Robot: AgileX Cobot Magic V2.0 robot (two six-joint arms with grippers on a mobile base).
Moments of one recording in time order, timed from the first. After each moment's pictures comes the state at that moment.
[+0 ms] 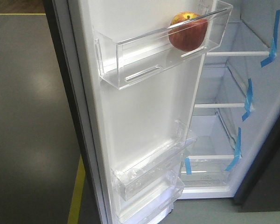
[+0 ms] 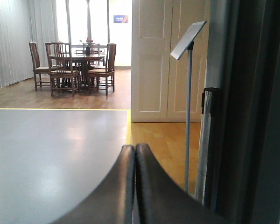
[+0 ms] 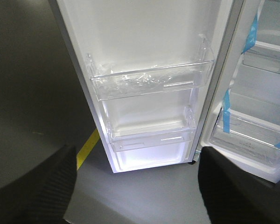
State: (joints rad) left arm 0.04 -0.01 0.02 -0.03 0.00 -0.06; right arm 0.27 0.19 -0.59 0.22 1.08 -0.14
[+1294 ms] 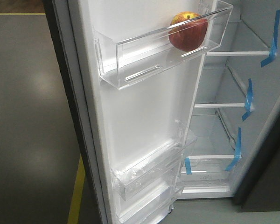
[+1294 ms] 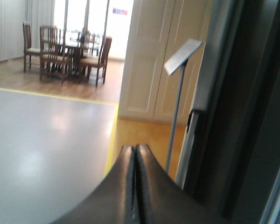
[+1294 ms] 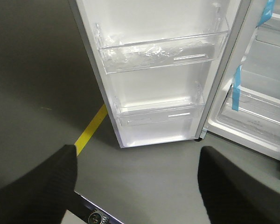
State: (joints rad) left arm 0.04 0.24 -0.36 -0.03 0.19 -0.19; right arm 0.27 0.18 -0.59 0.23 1.18 -0.15
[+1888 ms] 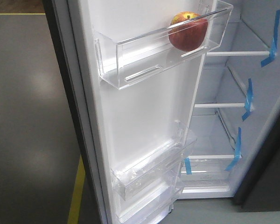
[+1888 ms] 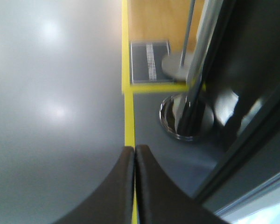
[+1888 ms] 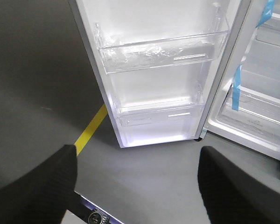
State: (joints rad) left arm 0.04 0.93 -0.89 -0.03 0.71 -0.03; right arm 0.27 0.18 -0.59 0.23 1.18 -0.15
